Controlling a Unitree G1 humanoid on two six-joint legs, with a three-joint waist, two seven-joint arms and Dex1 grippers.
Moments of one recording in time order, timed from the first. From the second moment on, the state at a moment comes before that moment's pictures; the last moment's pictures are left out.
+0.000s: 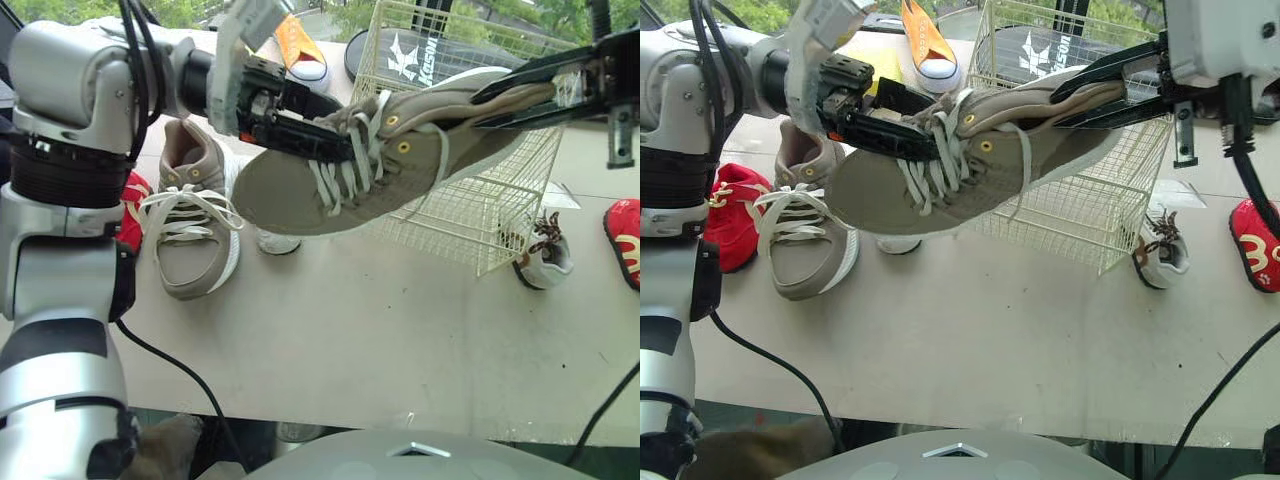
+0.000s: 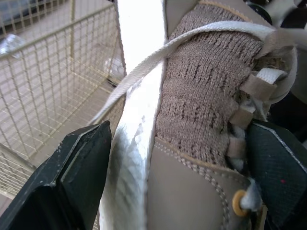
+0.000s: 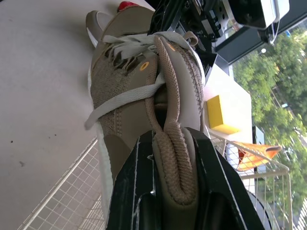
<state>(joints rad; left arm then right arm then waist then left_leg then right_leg) -1.25 0.85 -0.32 0.20 -0.67 1.03 -1.45 -1.09 -1.02 0.12 -0.15 0.53 0.28 1.44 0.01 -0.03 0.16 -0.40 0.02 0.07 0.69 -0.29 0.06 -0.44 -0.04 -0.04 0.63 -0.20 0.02</state>
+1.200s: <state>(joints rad) -0.81 0.46 0.00 -0.23 -0.49 0.57 -0.80 -0.77 -0.29 -0.31 -0.41 1.30 1.22 -0.07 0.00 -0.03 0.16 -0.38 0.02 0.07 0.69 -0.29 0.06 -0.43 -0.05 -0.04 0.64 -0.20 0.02</state>
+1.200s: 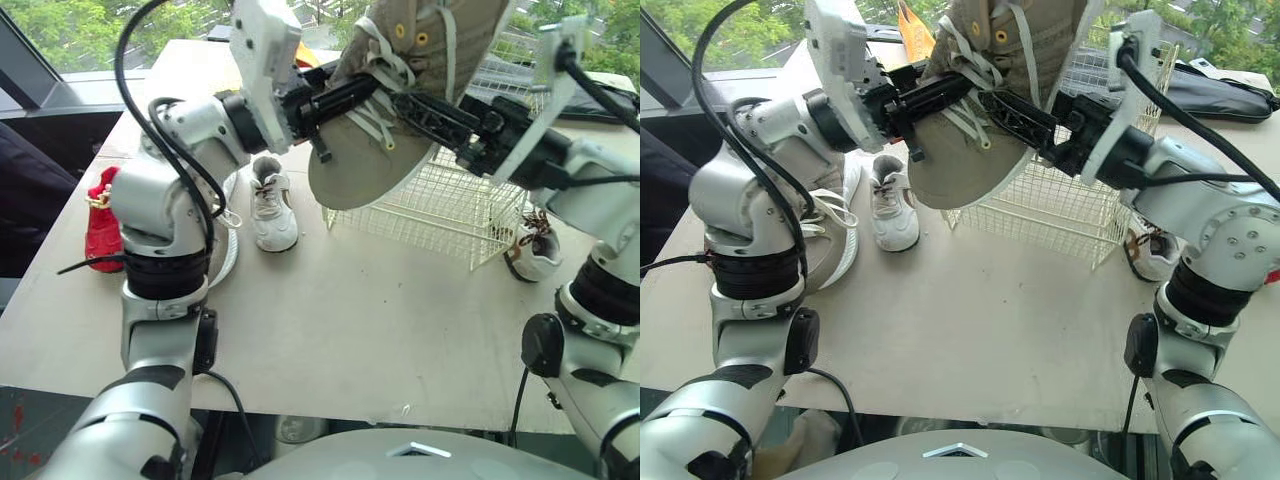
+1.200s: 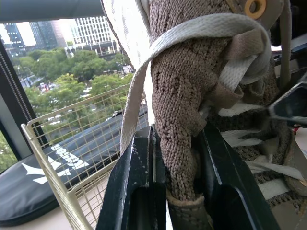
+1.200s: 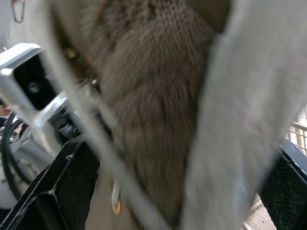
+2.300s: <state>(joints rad) -0.29 0.63 0.29 -0.73 -1.05 0.81 -0.66 -1.23 -0.78 0.04 0.64 0.38 0.14 1.09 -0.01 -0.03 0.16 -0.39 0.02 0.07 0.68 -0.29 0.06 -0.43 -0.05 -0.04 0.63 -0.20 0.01</state>
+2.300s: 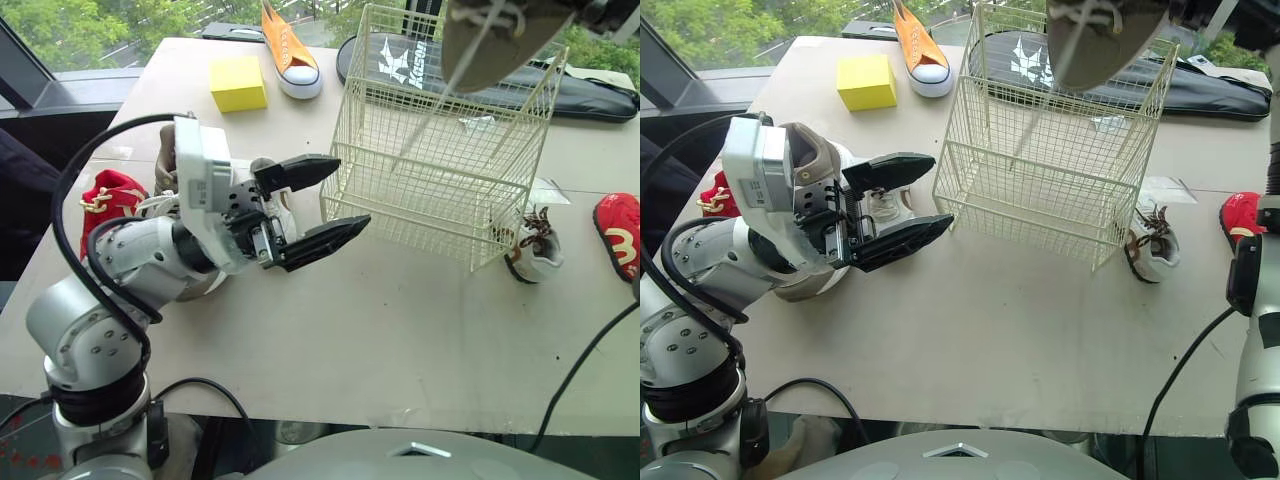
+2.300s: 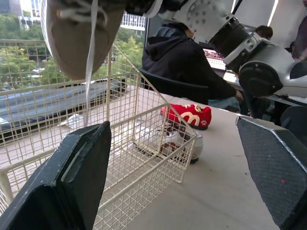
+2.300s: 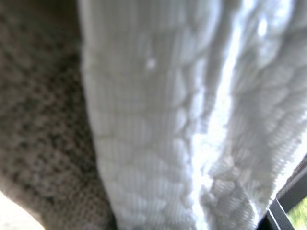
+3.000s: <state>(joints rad) -0.29 0.69 0.27 -0.66 -1.02 0.71 -0.68 -1.15 -0.75 -0.03 0.81 0.30 0.16 1.29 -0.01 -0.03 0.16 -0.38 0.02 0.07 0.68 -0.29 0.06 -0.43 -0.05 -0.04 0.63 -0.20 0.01</state>
